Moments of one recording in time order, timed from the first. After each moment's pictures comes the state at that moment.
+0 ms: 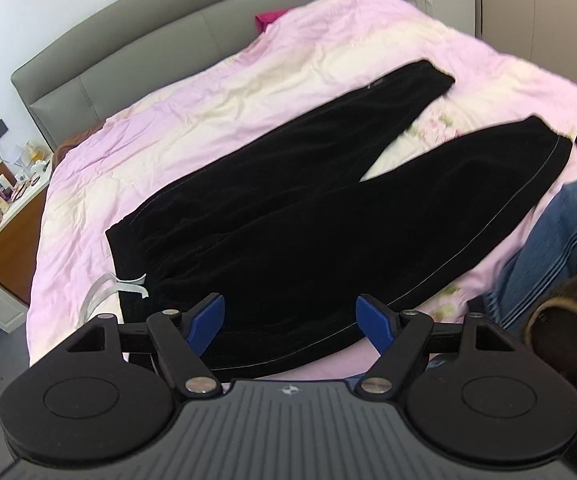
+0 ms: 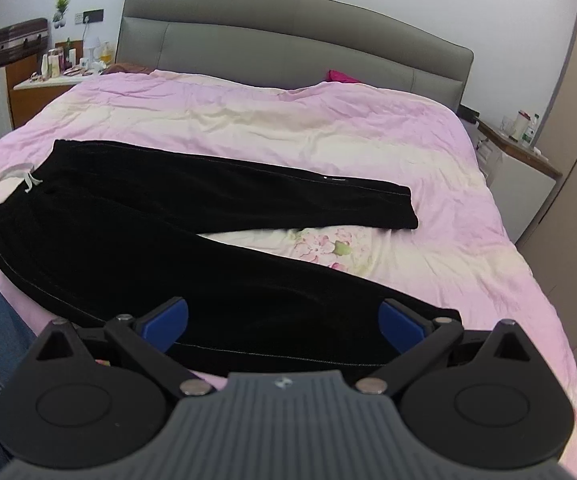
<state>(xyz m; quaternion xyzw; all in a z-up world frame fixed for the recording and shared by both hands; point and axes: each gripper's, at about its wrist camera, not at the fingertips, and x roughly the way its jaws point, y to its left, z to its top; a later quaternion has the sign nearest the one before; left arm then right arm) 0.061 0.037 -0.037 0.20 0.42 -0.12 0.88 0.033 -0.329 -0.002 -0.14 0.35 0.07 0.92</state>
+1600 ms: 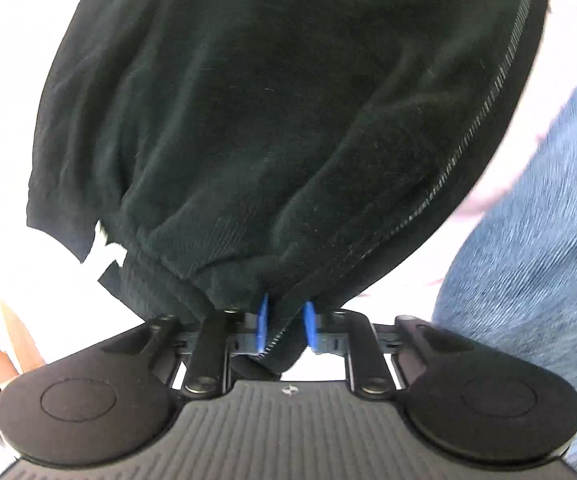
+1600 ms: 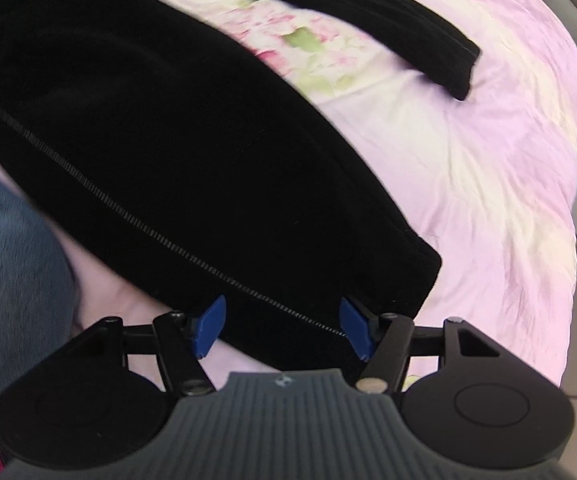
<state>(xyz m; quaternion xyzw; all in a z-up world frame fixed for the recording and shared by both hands) 0.195 0.135 -0.229 0.49 0.59 -0.19 0.62 0.203 -0.507 -0.163 -0.33 0.57 0.18 0.73</state>
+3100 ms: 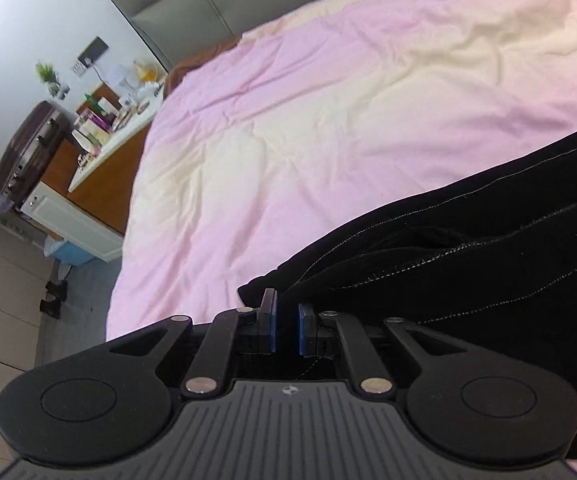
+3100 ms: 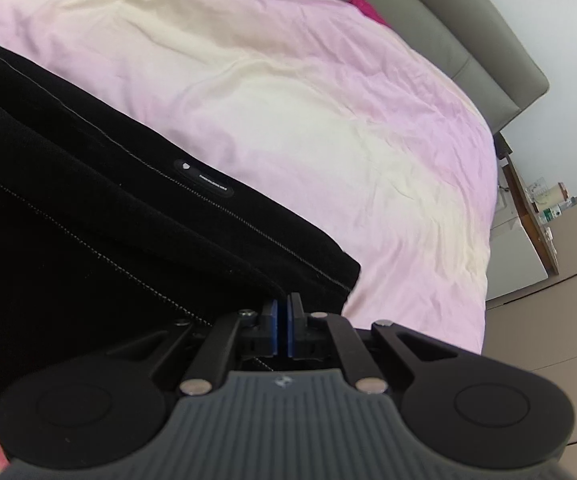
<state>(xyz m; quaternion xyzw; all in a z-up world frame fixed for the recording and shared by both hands) 0.400 0.144 -0.111 0.20 0.50 0.14 0.83 0.501 -0.417 -0.130 -0.36 0.45 0.05 0.82</state>
